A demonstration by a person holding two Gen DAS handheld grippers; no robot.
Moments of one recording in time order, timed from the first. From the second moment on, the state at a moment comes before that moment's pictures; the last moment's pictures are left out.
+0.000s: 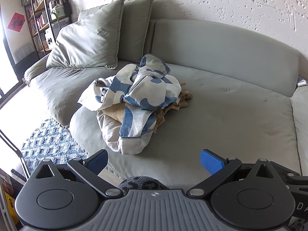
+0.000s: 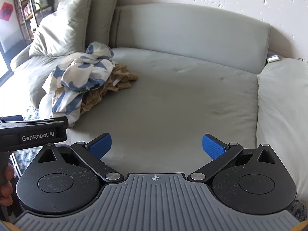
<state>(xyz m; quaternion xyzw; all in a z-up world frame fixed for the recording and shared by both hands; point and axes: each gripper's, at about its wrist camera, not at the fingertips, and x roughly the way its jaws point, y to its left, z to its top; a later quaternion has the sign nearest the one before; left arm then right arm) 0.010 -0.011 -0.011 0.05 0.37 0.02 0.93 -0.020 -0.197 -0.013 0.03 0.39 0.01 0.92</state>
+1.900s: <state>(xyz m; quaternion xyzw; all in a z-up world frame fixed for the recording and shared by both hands) 0.083 0.132 -0.048 -0.06 0.33 0.10 0.94 0.196 -0.053 -0.031 0.07 0.32 0.17 0.93</state>
